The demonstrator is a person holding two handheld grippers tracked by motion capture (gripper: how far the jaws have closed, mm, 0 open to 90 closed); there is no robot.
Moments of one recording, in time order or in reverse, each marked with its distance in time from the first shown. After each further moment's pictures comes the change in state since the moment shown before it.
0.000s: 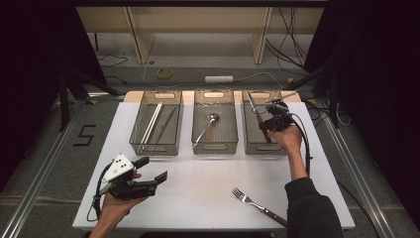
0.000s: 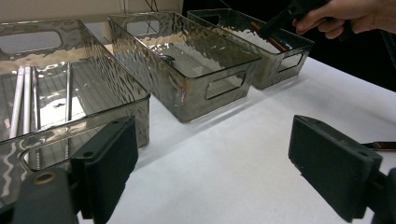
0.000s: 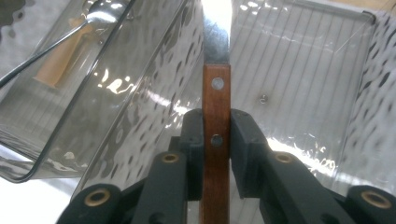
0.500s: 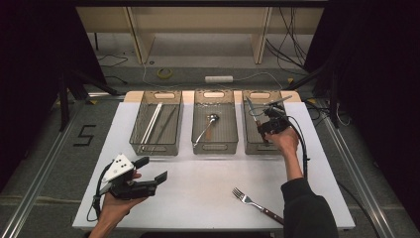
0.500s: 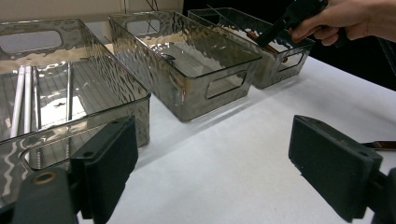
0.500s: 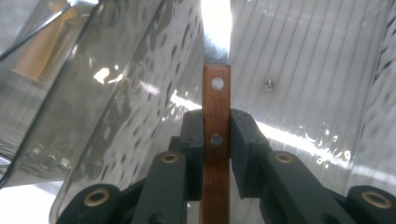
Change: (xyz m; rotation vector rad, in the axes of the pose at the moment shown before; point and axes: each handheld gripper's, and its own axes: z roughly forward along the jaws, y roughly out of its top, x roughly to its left) left arm 0.000 0.000 0.000 0.003 0.003 0.001; right arm 0.002 -0.005 0.015 0.050 -0.011 0.032
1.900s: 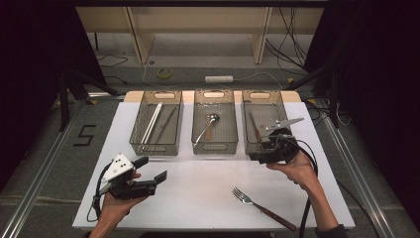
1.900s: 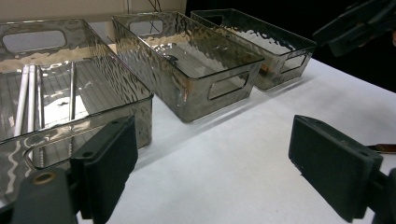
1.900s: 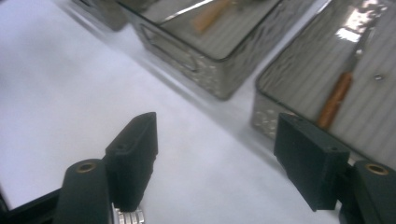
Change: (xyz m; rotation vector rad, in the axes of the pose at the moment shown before) left arm 0.000 0.000 0.000 -0.002 0.009 -0.011; right arm 0.049 -0.077 -0.081 -0.135 0.263 -0.272
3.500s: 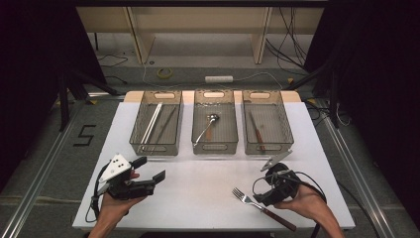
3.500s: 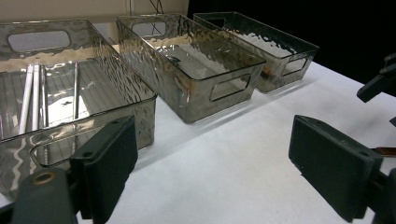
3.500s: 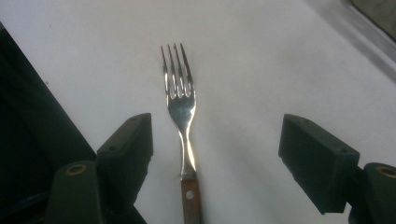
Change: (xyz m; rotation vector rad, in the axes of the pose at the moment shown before) left arm 0.002 0.000 -0.004 -0.010 0.005 -0.010; right arm 0.048 -0.060 -0.002 0.319 0.008 -0.145
